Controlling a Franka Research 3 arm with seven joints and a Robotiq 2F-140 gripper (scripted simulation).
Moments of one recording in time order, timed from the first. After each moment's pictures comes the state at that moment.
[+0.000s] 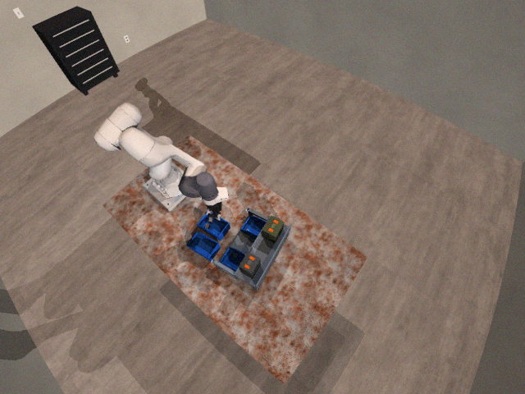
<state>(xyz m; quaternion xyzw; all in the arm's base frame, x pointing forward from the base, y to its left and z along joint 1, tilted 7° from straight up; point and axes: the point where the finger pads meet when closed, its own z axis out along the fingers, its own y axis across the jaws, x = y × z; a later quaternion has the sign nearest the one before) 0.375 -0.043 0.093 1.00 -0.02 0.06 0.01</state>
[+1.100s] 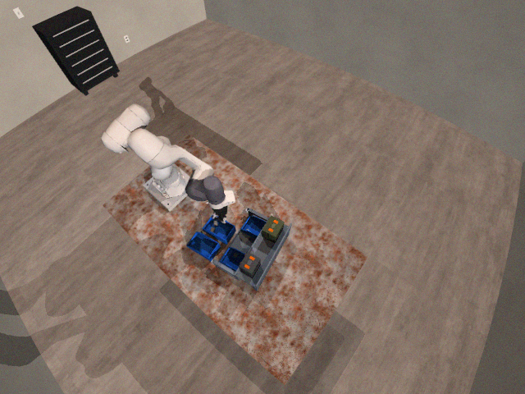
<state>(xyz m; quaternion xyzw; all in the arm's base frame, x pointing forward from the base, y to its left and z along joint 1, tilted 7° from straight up) 0.414 -0.045 0.097 1.00 0.00 0.06 0.01</state>
